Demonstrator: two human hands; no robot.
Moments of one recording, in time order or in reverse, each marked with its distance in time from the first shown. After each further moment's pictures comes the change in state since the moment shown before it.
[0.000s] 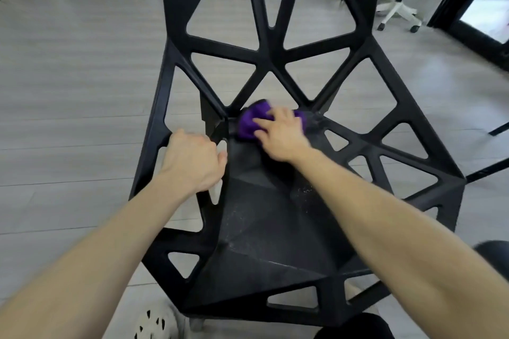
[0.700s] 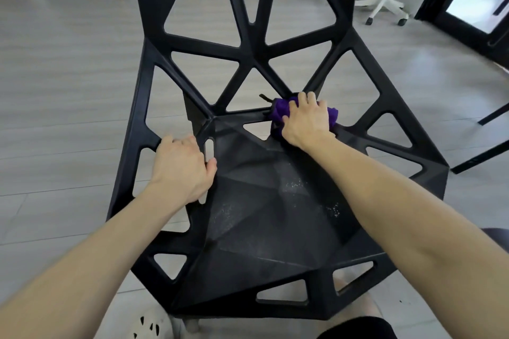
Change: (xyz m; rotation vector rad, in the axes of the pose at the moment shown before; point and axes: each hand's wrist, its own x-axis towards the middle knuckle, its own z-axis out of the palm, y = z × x) left_hand -0.007 0.015 0.011 0.132 -0.076 -0.020; right_hand 0.009 0.073 -0.015 -0.390 -0.007 0.227
